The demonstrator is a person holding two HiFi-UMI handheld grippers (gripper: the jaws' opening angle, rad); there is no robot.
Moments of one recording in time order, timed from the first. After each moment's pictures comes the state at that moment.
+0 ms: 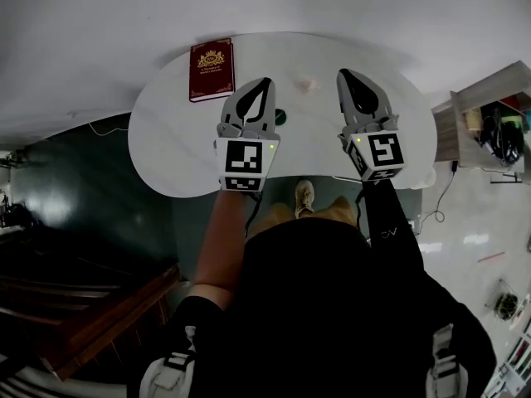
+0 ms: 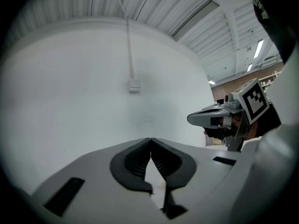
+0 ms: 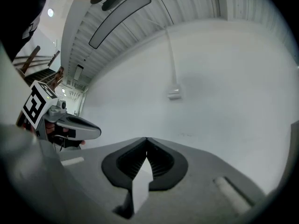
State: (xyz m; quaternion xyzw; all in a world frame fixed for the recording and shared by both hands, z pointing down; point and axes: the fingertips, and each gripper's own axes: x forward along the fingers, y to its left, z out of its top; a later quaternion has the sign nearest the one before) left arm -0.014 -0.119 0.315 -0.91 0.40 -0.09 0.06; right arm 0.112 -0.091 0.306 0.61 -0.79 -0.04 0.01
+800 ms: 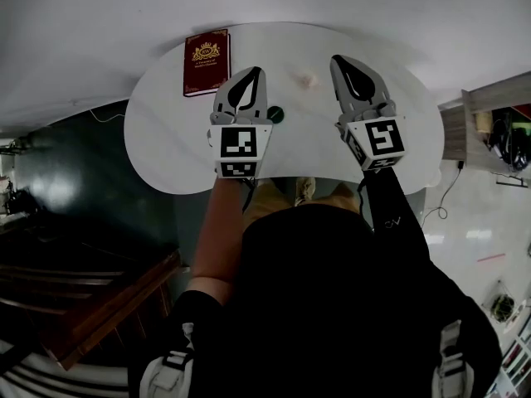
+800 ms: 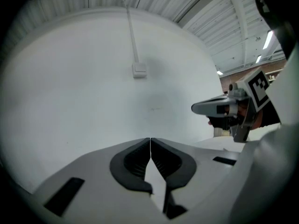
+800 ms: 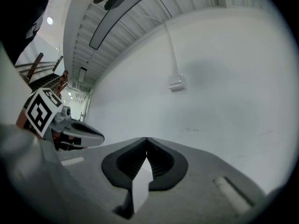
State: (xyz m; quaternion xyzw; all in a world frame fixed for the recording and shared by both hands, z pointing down) left arm -0.004 -0.173 0.354 -0.89 0.44 -0.14 0.04; right arm 0.121 -0.143 0.321 0.58 -0.82 -0.02 0.00
